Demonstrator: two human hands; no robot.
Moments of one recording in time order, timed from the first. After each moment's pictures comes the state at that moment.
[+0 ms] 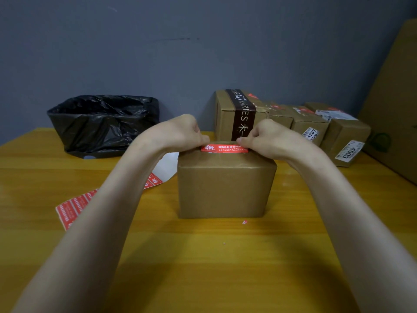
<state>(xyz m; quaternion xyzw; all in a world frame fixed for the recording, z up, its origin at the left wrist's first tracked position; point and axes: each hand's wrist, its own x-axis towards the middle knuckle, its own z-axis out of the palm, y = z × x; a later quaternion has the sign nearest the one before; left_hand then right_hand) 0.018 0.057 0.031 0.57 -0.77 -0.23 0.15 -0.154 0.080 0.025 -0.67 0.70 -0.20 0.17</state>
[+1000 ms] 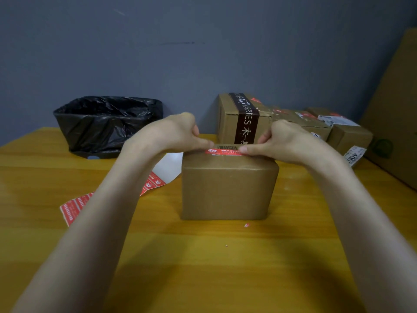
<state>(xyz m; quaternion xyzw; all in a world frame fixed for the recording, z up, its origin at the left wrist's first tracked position) 0.028 0.061 0.038 0.60 -0.78 -0.14 0.13 -0.164 0.086 0.031 -0.66 0.72 -0.18 0.10</state>
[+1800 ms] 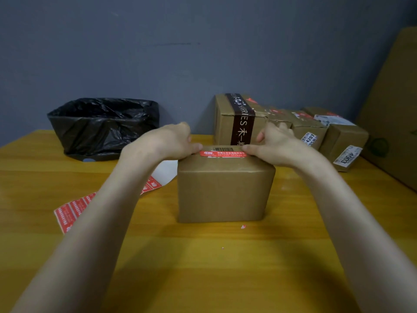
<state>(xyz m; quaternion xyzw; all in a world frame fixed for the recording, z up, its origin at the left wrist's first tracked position) 0.025 0.053 0.028 0.62 -0.77 -0.12 0.09 -0.167 0.077 0.018 -0.64 0.74 -0.19 0.10</state>
